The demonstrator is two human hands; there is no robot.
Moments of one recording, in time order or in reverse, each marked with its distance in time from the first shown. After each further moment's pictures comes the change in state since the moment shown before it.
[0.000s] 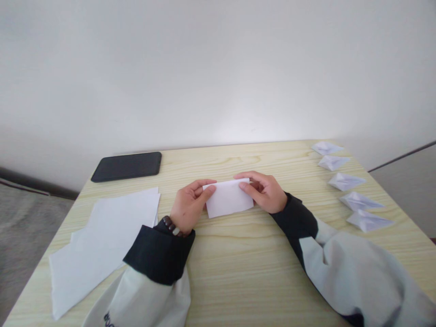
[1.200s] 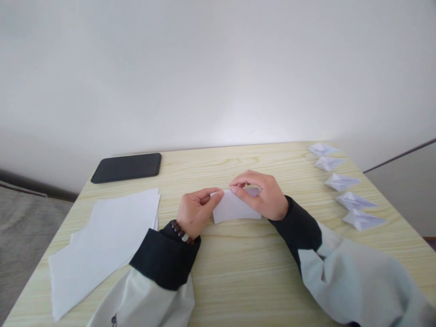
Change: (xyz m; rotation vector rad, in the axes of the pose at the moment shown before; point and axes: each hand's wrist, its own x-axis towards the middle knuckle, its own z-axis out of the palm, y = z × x) left_hand -0.012 0.006 0.015 0.133 0.059 0.041; right_hand 0.004 -0.036 0.007 -0.317 0.114 -0.267
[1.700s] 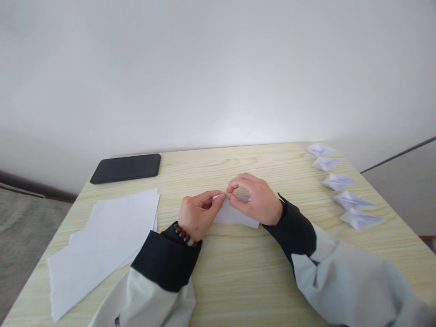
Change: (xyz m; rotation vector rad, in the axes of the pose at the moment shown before) left_hand -0.006 0.003 0.001 0.330 0.032 0.261; right_hand 0.002 -0.008 0.005 -0.143 -0.093 -0.034
